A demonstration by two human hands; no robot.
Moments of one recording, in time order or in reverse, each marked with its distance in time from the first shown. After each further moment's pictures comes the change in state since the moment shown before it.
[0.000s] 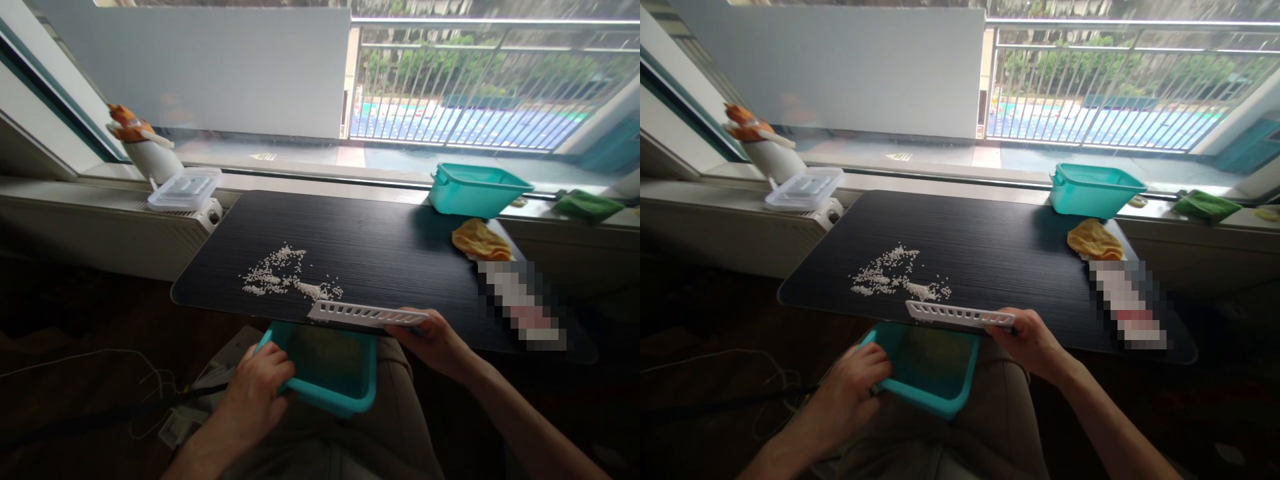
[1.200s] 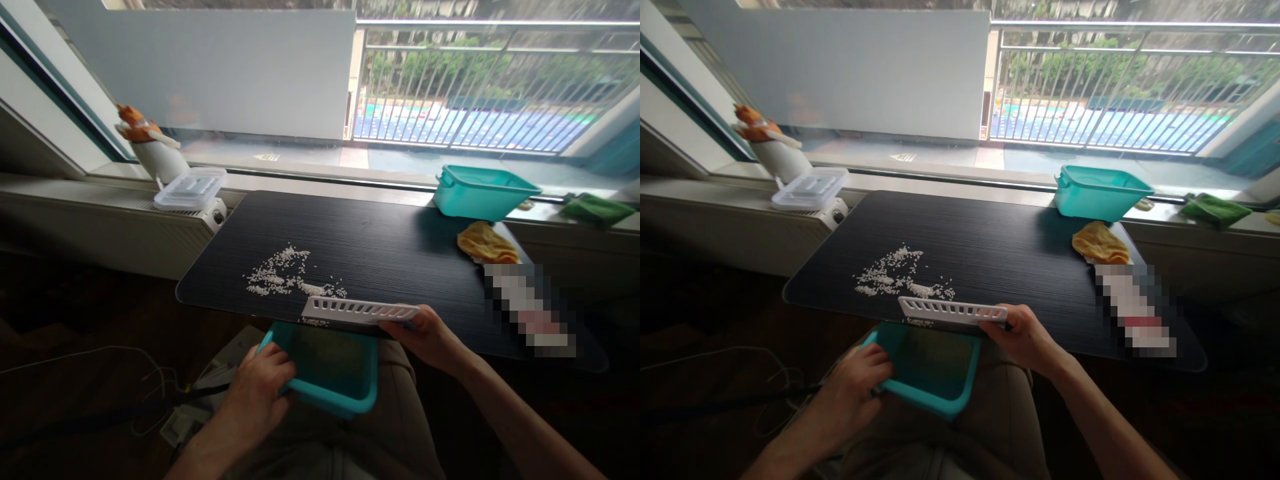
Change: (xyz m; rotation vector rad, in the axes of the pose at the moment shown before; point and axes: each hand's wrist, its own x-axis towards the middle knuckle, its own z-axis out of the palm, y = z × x) left_hand 0.000 -0.002 0.000 0.001 -0.005 -0.003; right_hand 0.017 -0.003 0.007 0.046 -0.005 -0.014
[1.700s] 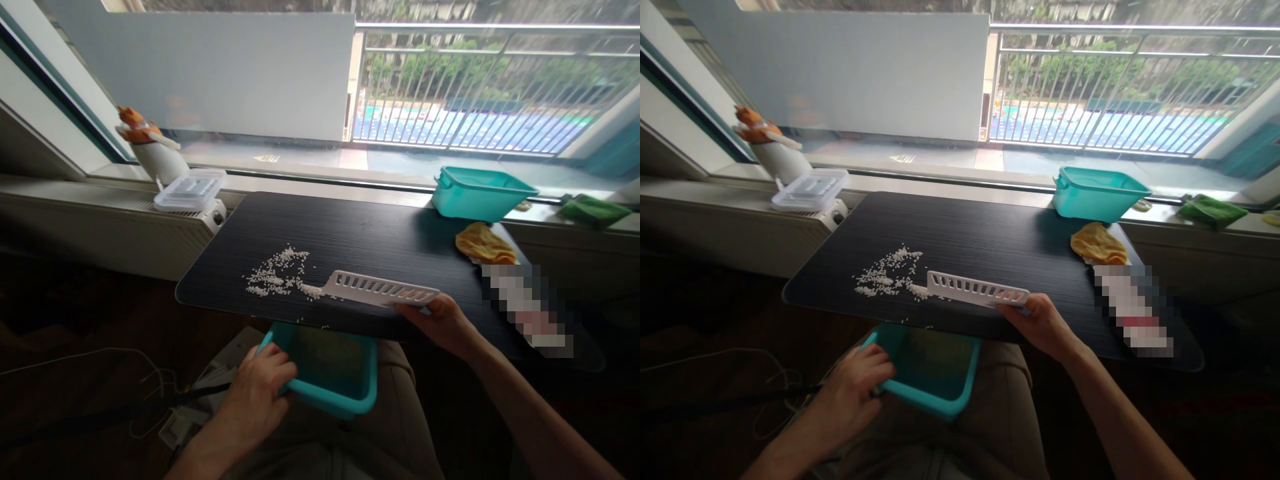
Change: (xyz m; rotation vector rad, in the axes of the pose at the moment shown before) left_hand 0.001 0.003 -0.003 0.010 0.004 -0.014; right_hand 0.000 0.022 -0.023 -0.048 0.121 0.051
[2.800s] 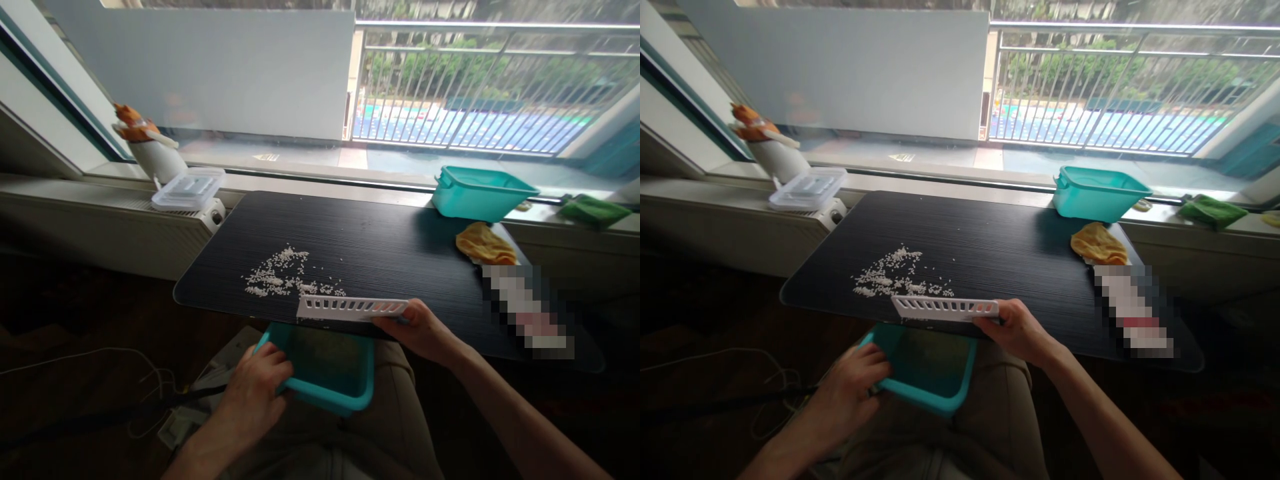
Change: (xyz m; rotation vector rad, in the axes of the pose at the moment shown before) left_hand 0.001 -0.007 0.003 0.001 -0.002 0.001; right_hand 0.008 -0.024 0.022 0.029 -0.212 -0.001
